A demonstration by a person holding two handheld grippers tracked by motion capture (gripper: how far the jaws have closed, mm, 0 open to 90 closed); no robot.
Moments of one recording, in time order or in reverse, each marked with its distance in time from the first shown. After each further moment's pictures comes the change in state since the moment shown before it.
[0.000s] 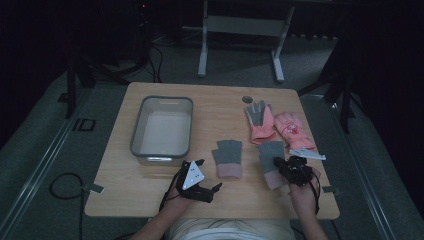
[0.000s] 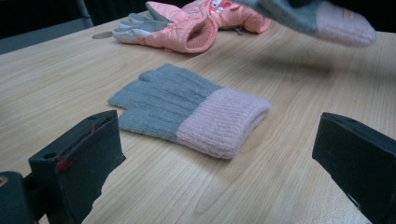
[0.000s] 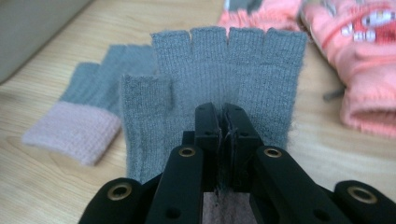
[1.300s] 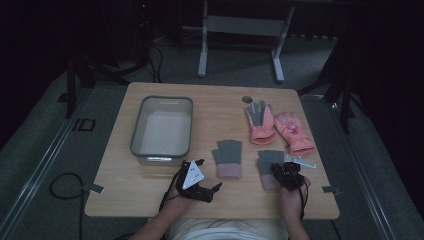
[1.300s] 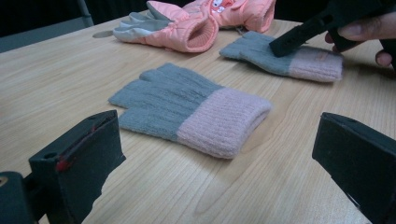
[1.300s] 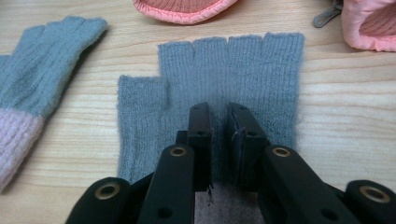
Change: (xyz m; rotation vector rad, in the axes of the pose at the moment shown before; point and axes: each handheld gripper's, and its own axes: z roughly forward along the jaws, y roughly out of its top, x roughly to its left) left arm 0.000 0.000 0.000 0.000 0.001 -0.005; right arm -0.009 -0.040 0.046 0.008 -0.115 0.193
